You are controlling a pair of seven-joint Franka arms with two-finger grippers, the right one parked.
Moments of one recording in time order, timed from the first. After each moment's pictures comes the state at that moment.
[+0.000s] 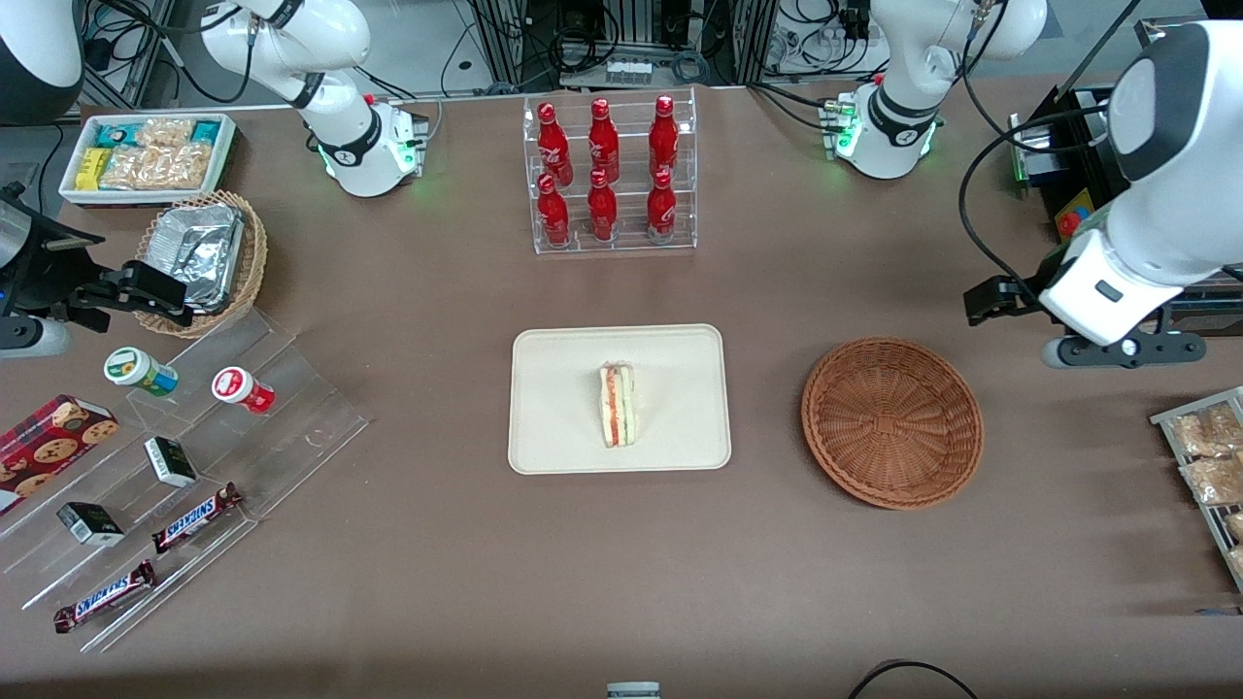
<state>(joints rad) -0.40 0.11 0.29 -1.57 -0.04 1.56 -0.12</state>
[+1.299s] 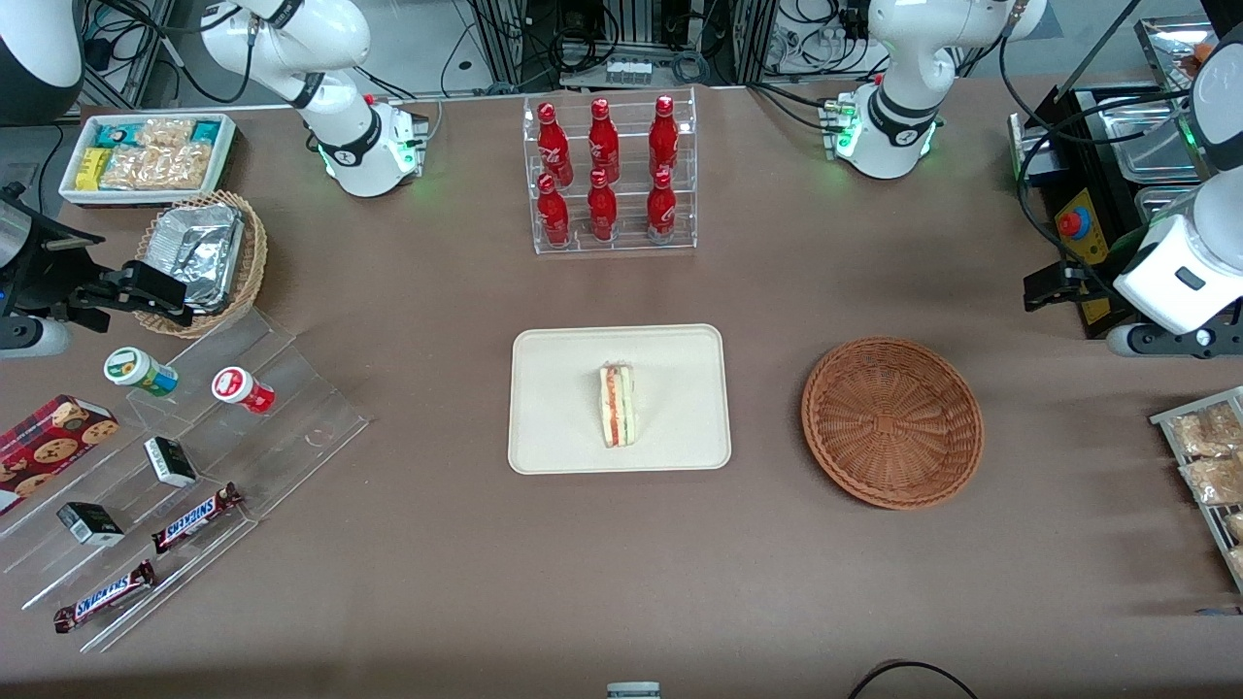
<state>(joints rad) -0.03 0.10 -0.01 -1.55 0.02 1.49 -0.01</state>
